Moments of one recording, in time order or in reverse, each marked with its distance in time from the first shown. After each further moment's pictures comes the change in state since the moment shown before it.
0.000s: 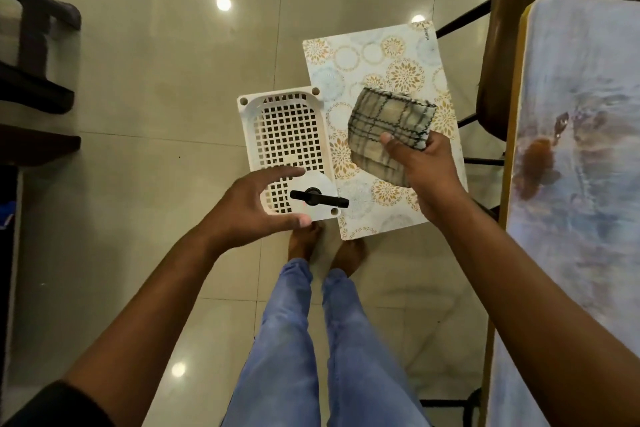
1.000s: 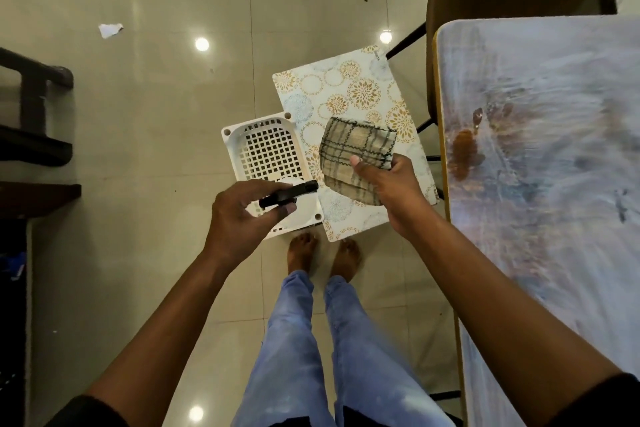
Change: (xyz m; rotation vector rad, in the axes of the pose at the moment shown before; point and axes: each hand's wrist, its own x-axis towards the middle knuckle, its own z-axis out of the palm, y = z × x) left_hand -0.024 0.049 0.014 -0.084 0.338 0.194; right_hand -0.050 -0.013 -0.009 -0.014 0.096 0.027
